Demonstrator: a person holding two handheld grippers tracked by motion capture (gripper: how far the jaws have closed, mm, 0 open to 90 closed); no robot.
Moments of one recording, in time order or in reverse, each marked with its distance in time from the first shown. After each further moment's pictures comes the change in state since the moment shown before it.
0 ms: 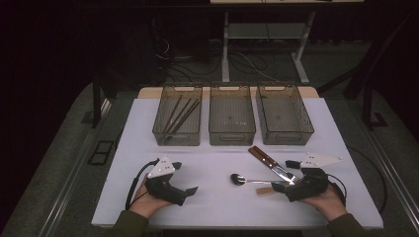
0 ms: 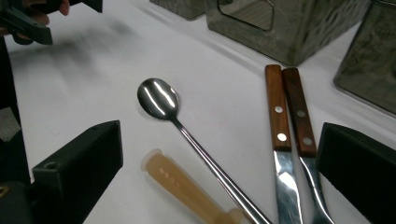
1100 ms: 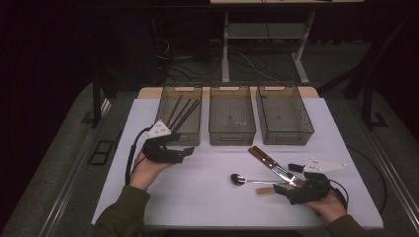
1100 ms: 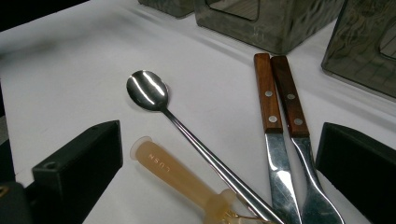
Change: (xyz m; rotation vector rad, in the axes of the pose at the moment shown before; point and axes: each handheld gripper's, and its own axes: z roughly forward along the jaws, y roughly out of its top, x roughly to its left) left arm 0.051 0.059 -0.001 -0.042 0.102 -0.060; right arm -0.003 -0.019 -0.002 -0.036 -0.030 0.024
